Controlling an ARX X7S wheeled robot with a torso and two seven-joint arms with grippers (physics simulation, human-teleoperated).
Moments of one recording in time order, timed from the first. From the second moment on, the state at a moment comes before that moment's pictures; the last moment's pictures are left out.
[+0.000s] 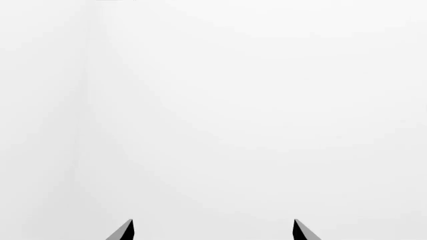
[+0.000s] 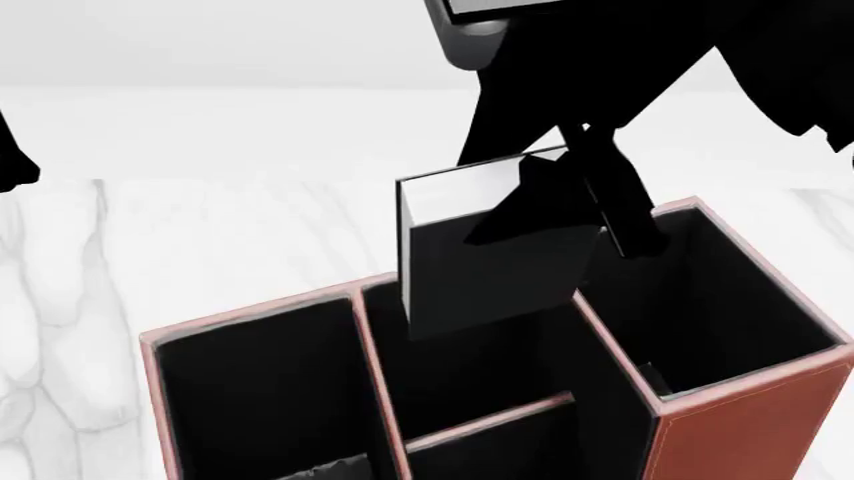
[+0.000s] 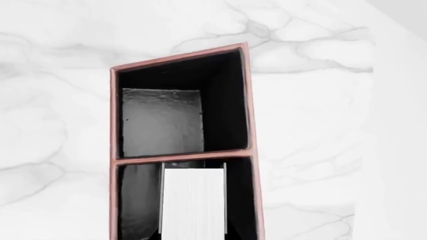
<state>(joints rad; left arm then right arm) -0.67 -0.43 0.02 0.48 -0.60 -0.64 -0.40 1.97 0.33 -1.81 0.99 0.85 -0.10 -1.55</state>
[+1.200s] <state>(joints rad) -0.68 -0.44 0.02 0.48 -0.64 -0.64 -0.40 1.72 0.18 -1.56 1.31 0.63 -0.33 -1.57</state>
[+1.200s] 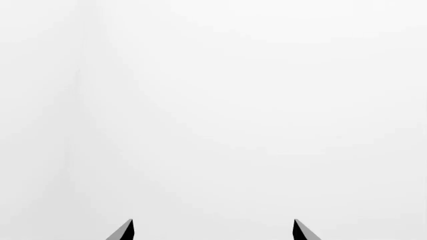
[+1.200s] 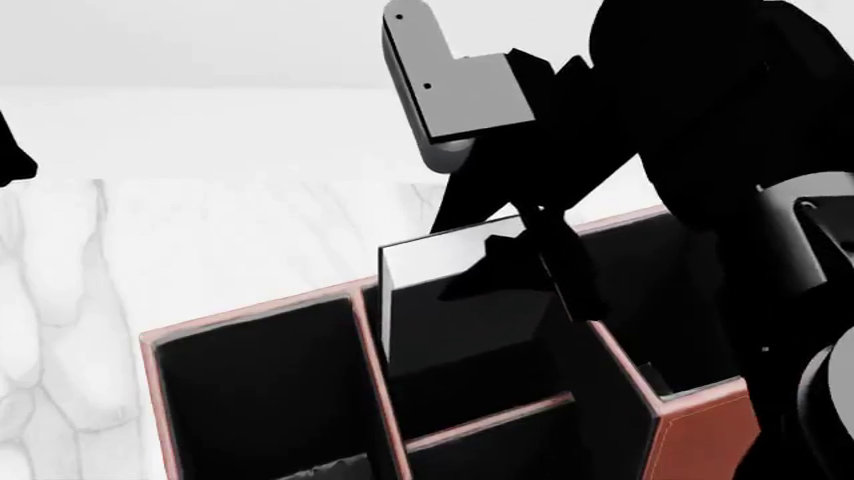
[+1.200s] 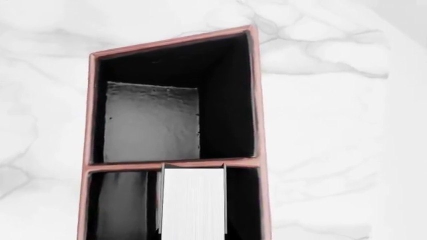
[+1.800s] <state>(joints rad) -0.68 -0.44 0.02 0.48 -0.64 -0.64 -0.41 1.65 0.18 -1.32 1.31 0.38 -0.28 -1.57</state>
